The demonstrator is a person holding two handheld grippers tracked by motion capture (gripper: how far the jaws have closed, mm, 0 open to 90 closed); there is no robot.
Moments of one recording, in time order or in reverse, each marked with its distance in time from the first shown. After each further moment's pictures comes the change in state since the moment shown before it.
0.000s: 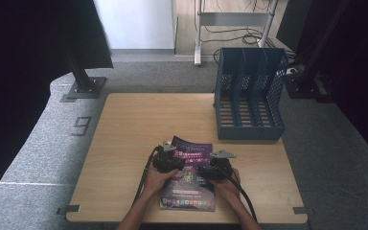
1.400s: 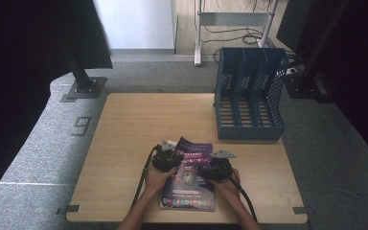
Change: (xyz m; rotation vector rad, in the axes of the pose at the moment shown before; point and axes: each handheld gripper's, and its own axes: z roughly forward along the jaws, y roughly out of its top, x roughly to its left) left arm -0.001 0.003 -0.005 -0.054 -0.036 -0.026; right arm 0.000 0.000 0.000 0.001 0.001 0.001
